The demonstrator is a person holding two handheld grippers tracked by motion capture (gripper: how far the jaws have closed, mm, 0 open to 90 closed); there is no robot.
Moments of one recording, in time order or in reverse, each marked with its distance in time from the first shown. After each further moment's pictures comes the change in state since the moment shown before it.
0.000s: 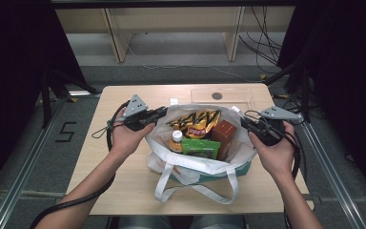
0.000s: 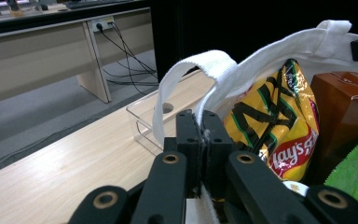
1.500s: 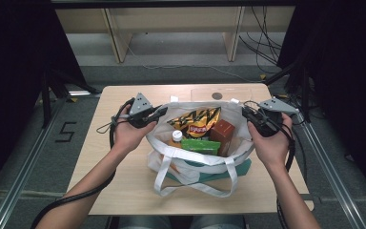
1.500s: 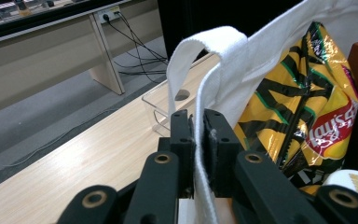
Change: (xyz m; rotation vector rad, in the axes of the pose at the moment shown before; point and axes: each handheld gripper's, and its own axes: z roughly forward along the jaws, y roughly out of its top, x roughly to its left) left arm 0.010 -0.003 0.013 0.068 0.046 0.093; right arm -0.004 0.015 0.014 -0.075 -0.079 0.018
